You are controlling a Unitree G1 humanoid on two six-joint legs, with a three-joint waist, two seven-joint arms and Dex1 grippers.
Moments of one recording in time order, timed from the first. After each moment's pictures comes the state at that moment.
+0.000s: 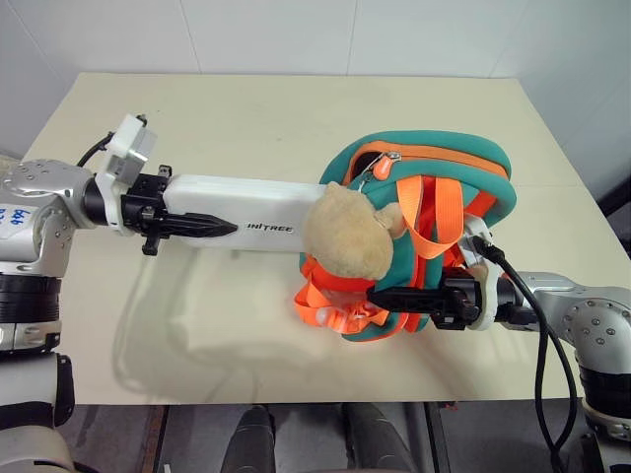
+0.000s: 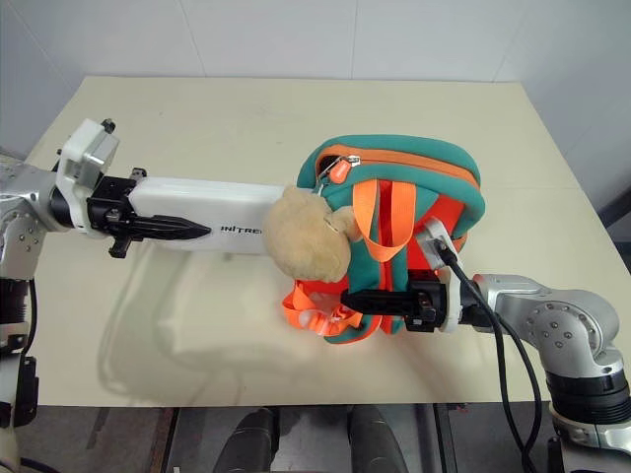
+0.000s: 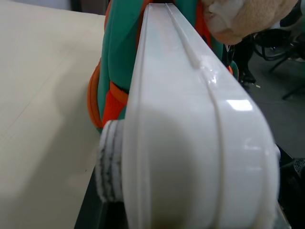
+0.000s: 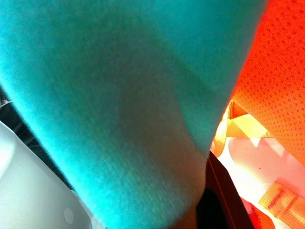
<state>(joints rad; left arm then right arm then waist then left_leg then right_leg) -0.85 0.89 -0.01 0.23 -0.56 0.50 -1.49 -0.38 -0.73 -0.12 -0.35 1.19 1.12 0.90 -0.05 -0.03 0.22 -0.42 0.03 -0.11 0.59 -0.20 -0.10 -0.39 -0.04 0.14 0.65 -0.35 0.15</state>
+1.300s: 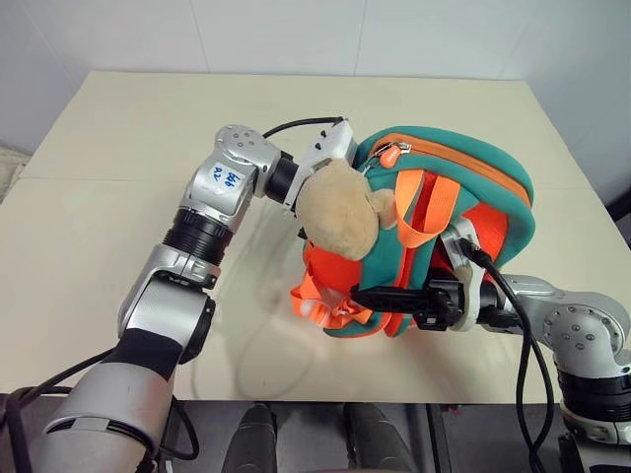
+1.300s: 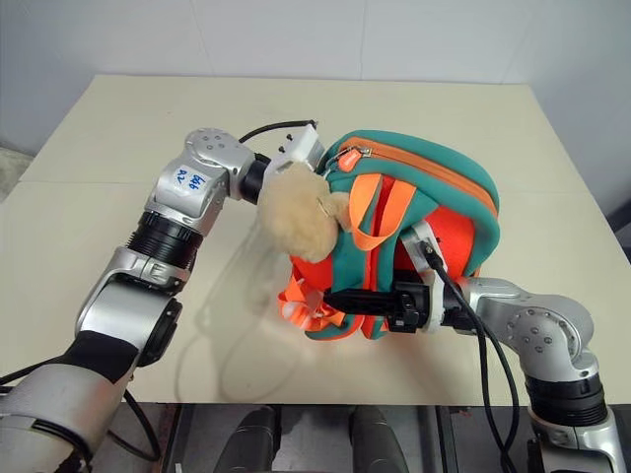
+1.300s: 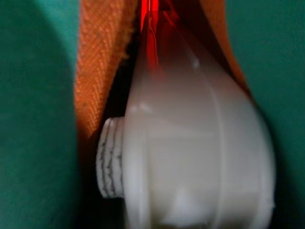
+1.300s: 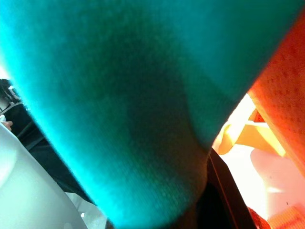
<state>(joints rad) -1.22 0.31 -0.27 0.56 -0.21 0.36 -1.46 -0.38 -0.64 -0.09 -0.39 1.18 1.07 0.85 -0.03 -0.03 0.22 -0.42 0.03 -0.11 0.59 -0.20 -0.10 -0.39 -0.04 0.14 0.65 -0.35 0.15</state>
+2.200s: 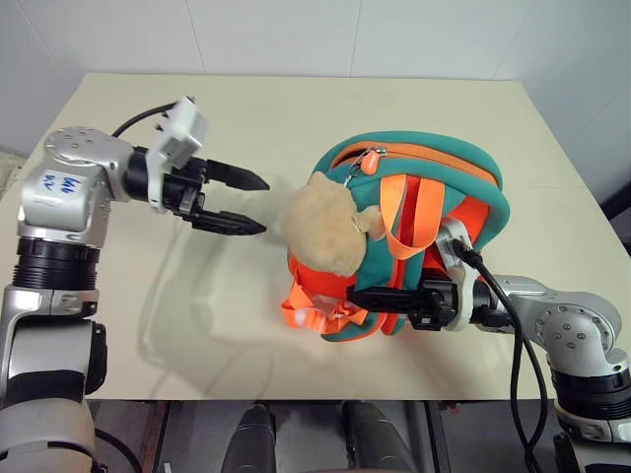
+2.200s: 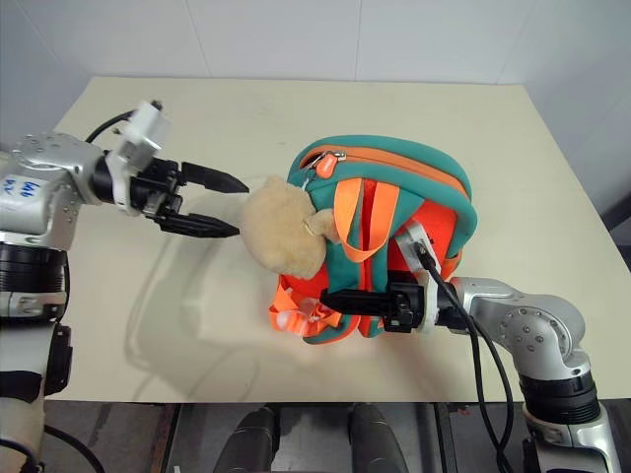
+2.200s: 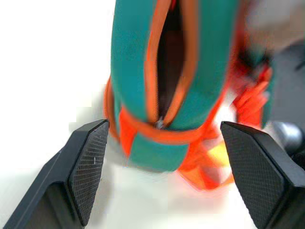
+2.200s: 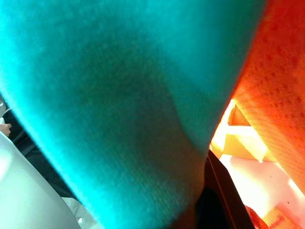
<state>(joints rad) -0.99 0.80 -0.03 0.23 -0.45 0.59 -1.50 -0.39 -0.63 -0.07 -0.37 1.15 1.06 0.86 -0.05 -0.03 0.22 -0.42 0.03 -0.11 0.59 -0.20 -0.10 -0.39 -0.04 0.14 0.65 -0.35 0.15</state>
